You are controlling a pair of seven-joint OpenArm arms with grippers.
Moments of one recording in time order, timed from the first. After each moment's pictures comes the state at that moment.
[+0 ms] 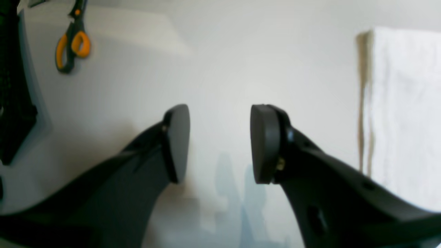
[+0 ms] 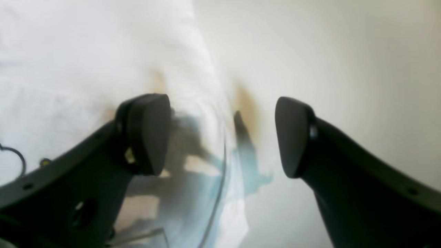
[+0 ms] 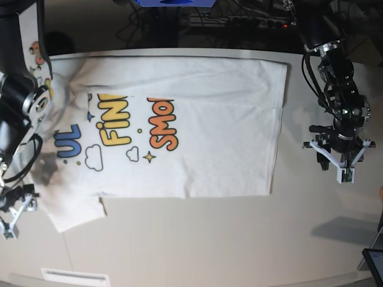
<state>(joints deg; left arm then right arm) -0.4 -17.2 -24.4 98.9 -0.9 -17.2 46.6 41.0 17.8 32.4 49.2 -19.3 41.2 -49.7</state>
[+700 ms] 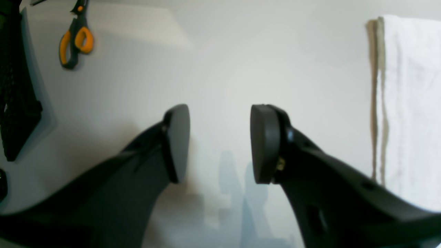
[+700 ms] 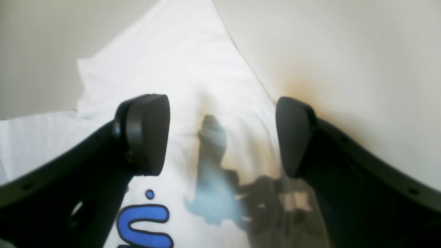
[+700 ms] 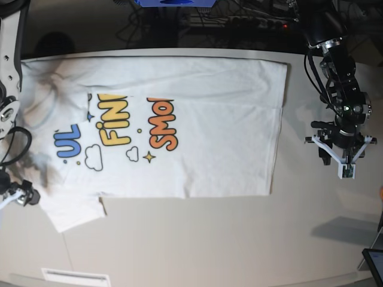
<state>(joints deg) 1.0 -18.4 -24.4 98.9 -0.8 -17.2 46.8 44.6 28.4 35.5 20.0 1.1 40.7 -39.1</state>
